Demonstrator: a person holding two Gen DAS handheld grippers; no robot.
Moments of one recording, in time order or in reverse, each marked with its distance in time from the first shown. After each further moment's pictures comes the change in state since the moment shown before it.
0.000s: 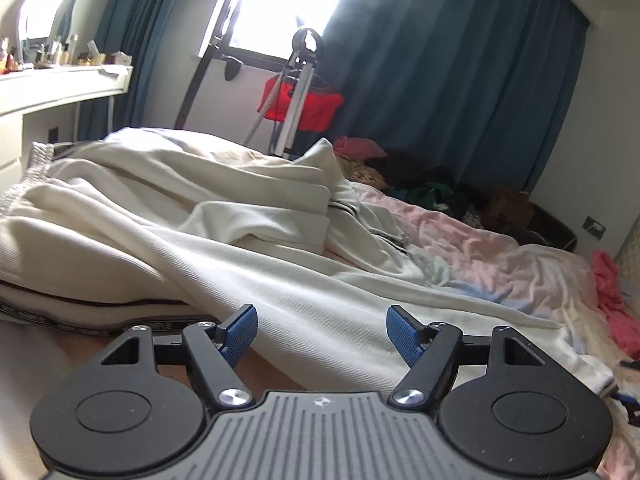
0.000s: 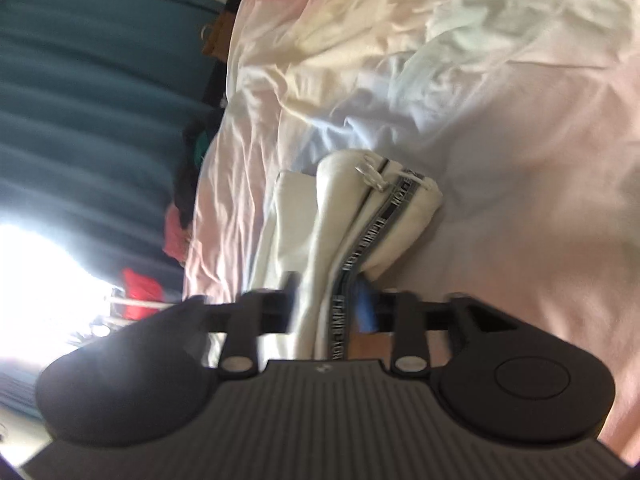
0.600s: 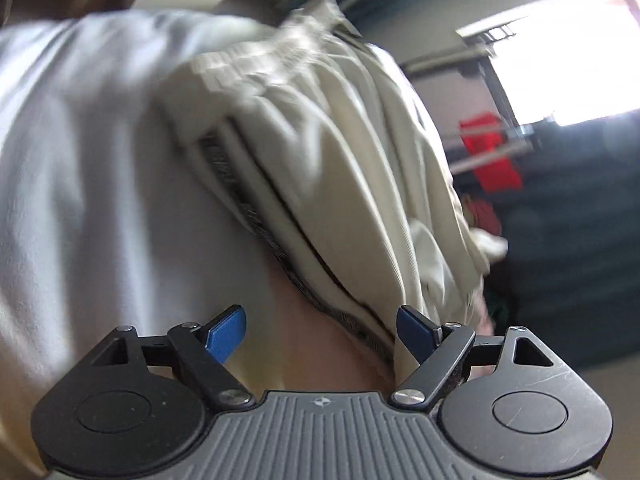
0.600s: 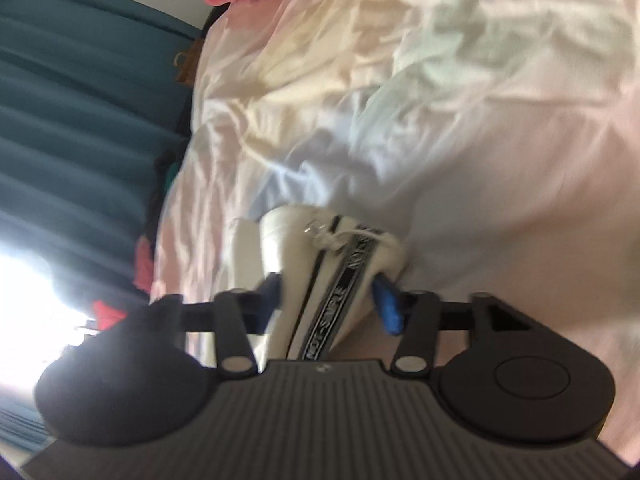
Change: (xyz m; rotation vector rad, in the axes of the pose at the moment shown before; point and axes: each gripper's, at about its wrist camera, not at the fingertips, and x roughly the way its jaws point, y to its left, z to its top) left arm -0.037 0.193 0.001 -0.950 0.154 0.125; right arm 0.023 -0.014 0.021 -0.044 -0.091 -0.110
